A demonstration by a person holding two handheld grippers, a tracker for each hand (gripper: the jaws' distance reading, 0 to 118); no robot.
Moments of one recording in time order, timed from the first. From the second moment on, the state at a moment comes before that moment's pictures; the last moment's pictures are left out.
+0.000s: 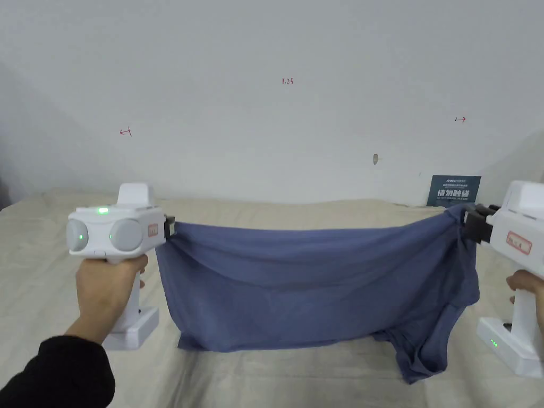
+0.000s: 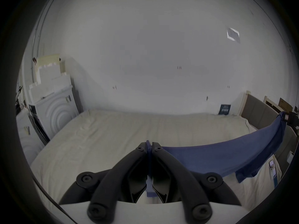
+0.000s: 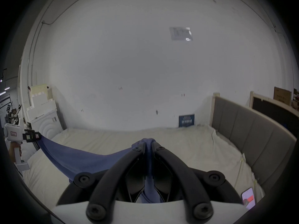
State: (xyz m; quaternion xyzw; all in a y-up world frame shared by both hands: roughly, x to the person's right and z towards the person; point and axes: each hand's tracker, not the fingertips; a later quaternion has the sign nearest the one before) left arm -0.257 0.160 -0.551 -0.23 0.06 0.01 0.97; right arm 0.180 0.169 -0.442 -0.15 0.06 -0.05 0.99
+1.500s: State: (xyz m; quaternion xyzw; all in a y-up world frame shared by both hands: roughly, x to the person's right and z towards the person) left arm -0.288 -0.085 -0.204 -0.41 0.07 0.07 0.90; right arm 0.282 -0.095 -0.182 -0.41 0.03 -0.17 0.89
